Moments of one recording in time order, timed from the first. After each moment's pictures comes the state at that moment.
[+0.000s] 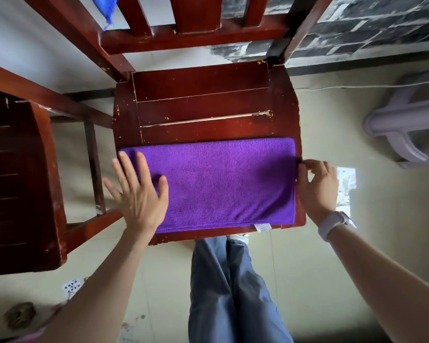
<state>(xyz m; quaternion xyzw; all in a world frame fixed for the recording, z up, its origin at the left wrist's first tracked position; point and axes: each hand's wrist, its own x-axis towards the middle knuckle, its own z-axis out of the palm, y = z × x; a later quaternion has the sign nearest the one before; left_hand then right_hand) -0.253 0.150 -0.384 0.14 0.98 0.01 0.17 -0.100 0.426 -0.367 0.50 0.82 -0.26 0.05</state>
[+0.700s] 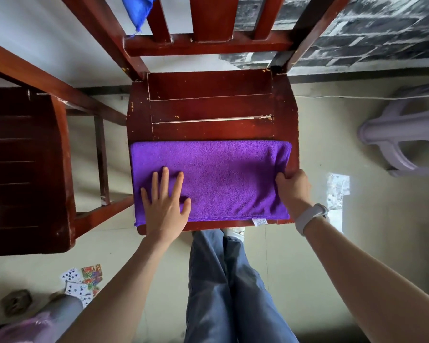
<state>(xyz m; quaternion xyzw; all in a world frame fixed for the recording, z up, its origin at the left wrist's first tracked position) -0.212 0.146 -0.372 0.23 0.94 0.03 0.26 -0.136 0.394 -0.340 0.61 0.69 -0.36 0.14</state>
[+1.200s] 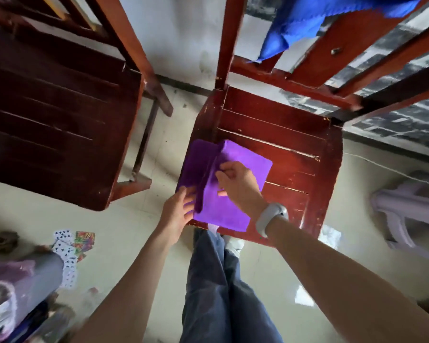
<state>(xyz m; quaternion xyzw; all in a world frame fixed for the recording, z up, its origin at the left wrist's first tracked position) -0.231 0.107 -0.315 -0.43 0.52 0.63 0.37 -0.254 0.245 -0.297 0.33 0.73 -0.54 0.26</state>
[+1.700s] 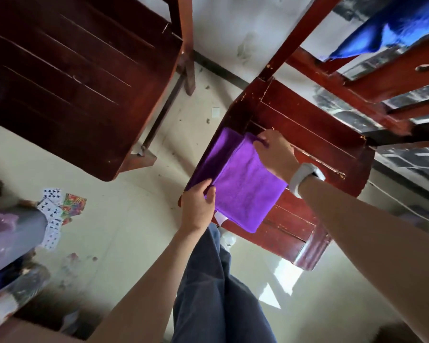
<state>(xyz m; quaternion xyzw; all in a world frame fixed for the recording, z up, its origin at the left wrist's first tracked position) -0.211 0.112 -0.335 -0.22 0.86 0.41 0.23 -0.317 0.271 -0.331 0.15 0.91 -0.26 0.28</state>
